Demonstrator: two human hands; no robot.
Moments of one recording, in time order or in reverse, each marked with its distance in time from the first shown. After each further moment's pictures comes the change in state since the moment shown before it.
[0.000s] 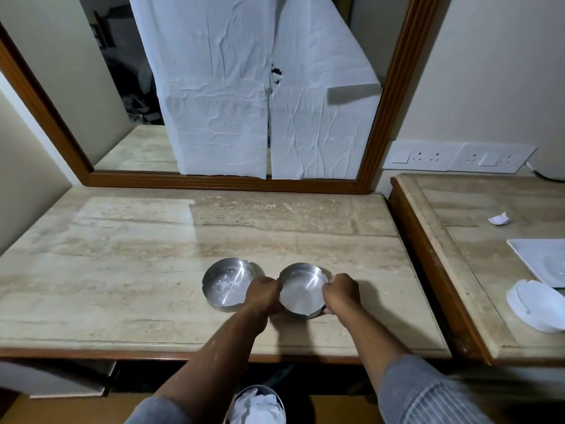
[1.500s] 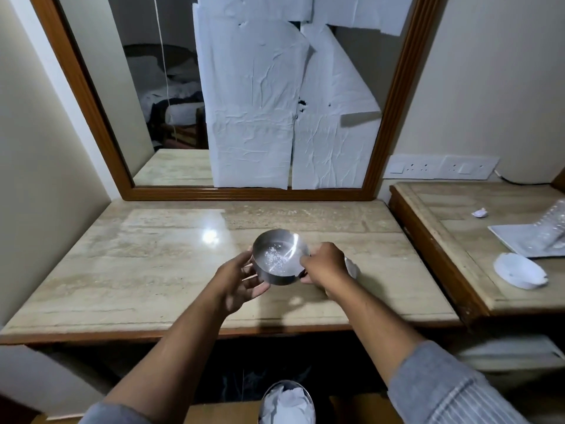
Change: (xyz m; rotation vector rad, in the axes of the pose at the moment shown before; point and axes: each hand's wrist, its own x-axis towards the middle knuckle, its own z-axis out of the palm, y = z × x) left_hand -0.082 0.017 -0.173 -0.387 -0.240 0.027; right_hand -0.176 -0.107 0.020 0.245 -0.019 -0.229
